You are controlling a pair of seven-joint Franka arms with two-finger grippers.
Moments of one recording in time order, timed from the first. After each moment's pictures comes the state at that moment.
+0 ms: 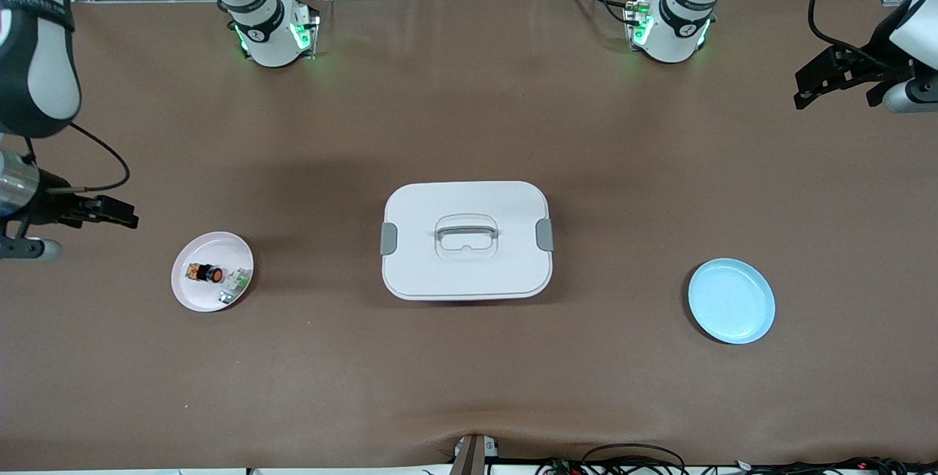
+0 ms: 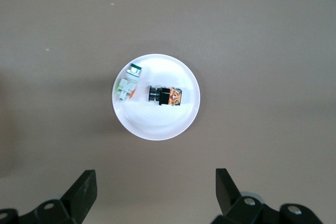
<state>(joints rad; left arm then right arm) -0.03 -0.04 -0.09 -1.49 0.02 1.41 -0.11 -0.04 0.25 -0.09 -1.66 0.01 1.85 -0.07</state>
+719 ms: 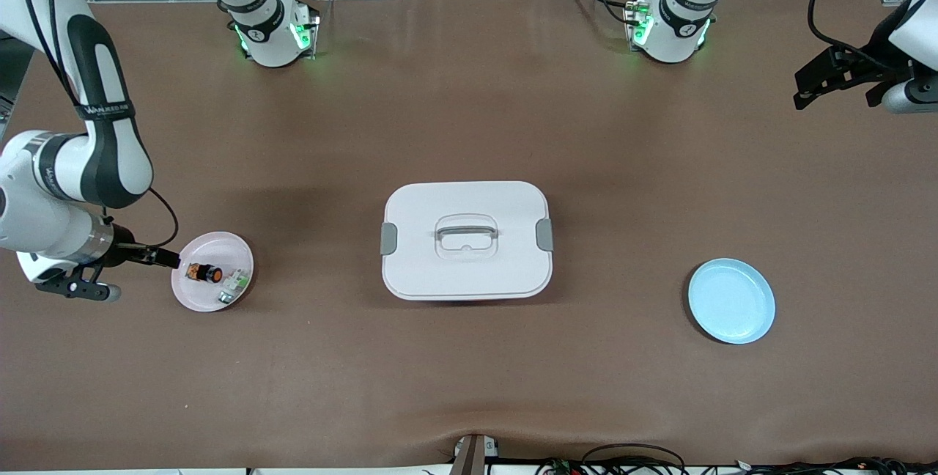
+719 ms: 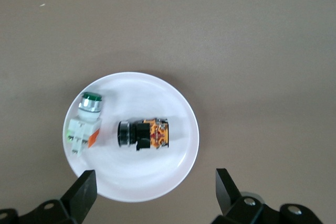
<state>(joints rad) -0.03 -0.04 -0.09 -1.49 0.02 1.41 -0.11 -0.07 0.44 -0.09 -1.78 0.01 2.20 0.02</state>
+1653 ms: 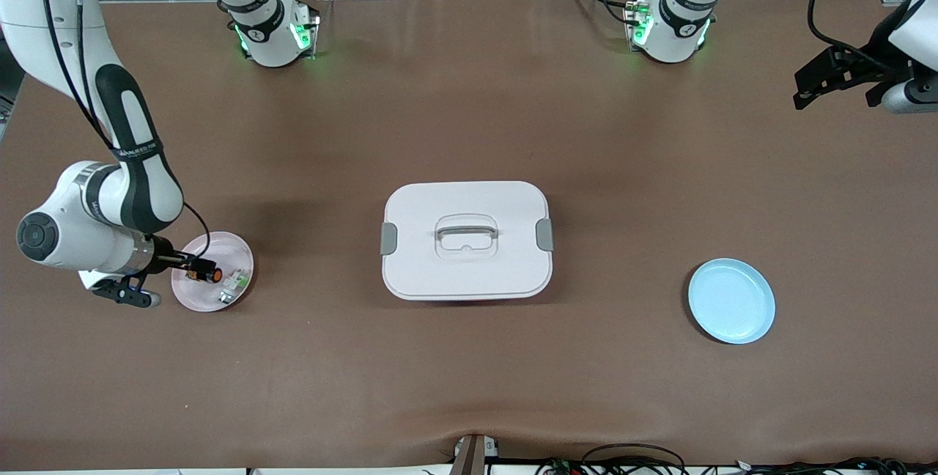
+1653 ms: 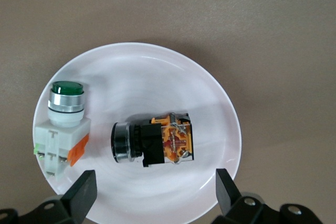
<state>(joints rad) -0.03 -0.04 -0.09 -1.49 0.02 1.41 -0.11 -0.07 0.59 -0.08 -1.78 0.12 2.23 0.03</state>
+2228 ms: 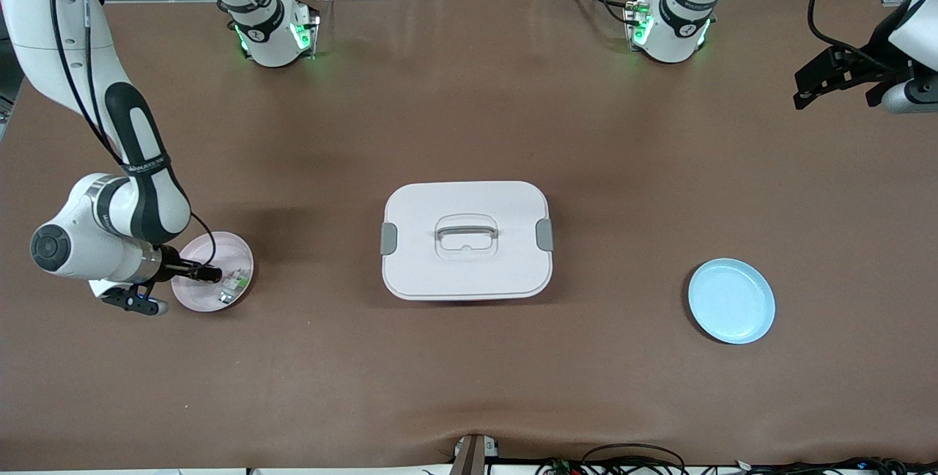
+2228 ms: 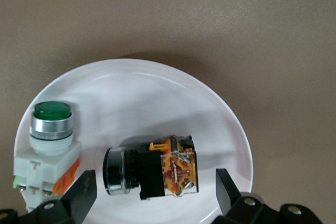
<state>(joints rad) -0.03 -0.04 -0.09 -1.49 0.02 1.41 -0.11 -0.07 0.66 -0.09 -1.73 0.13 2.25 0.03</state>
